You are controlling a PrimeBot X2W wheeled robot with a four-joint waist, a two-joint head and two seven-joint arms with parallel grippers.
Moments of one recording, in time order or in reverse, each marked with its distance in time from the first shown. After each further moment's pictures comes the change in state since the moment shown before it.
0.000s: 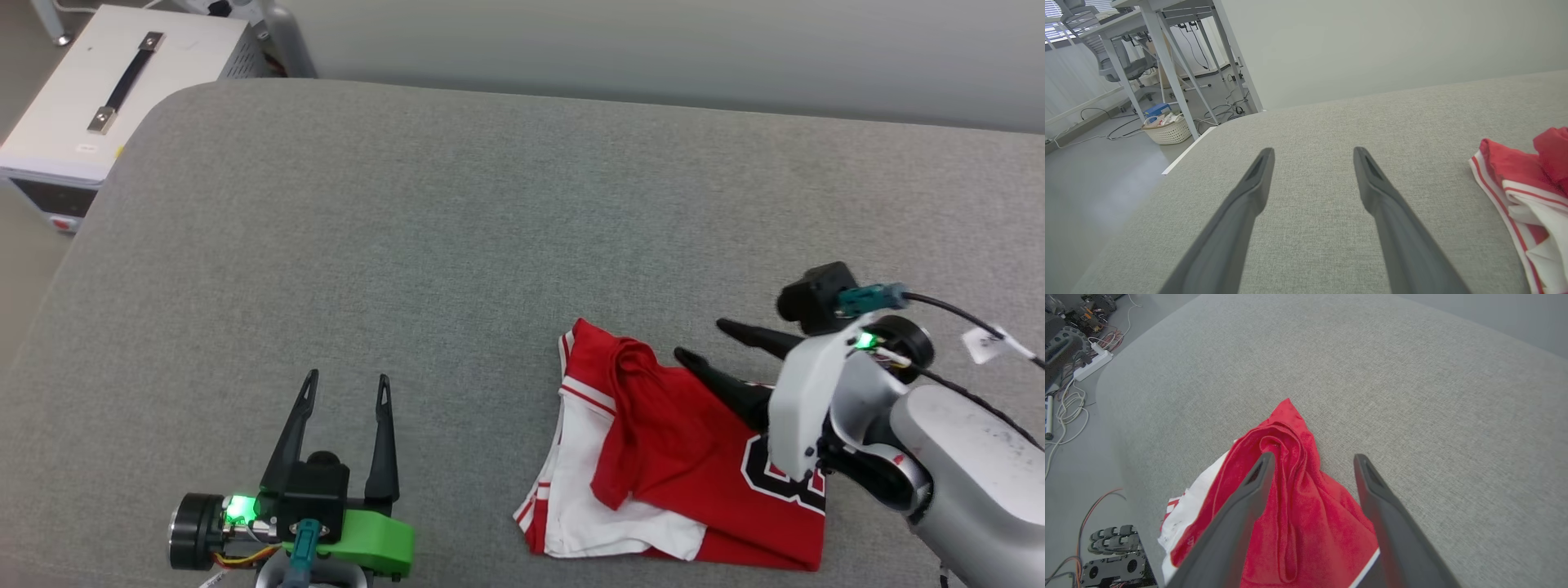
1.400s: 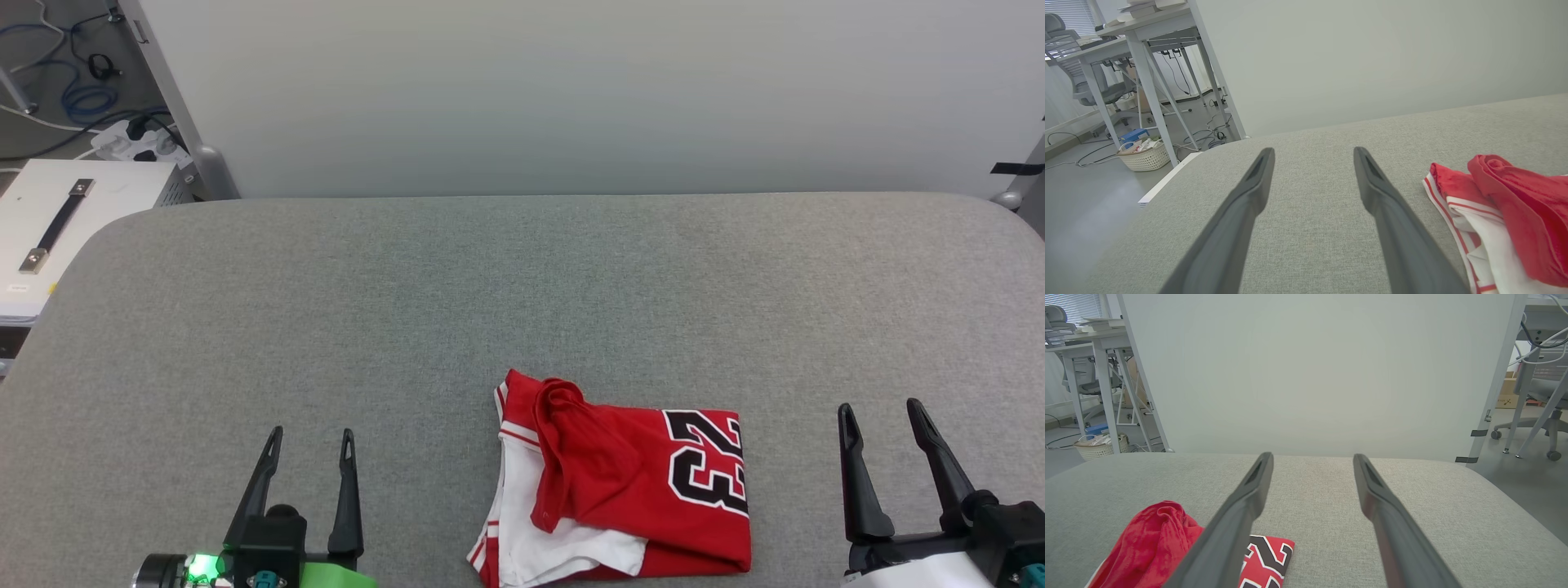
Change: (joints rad) left arm 0.131 0.033 0.059 -0.050 -0.034 -0.034 0.000; right arm 0.756 0.471 -0.866 -0.353 -0.746 0.000 -0.496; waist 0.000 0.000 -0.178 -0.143
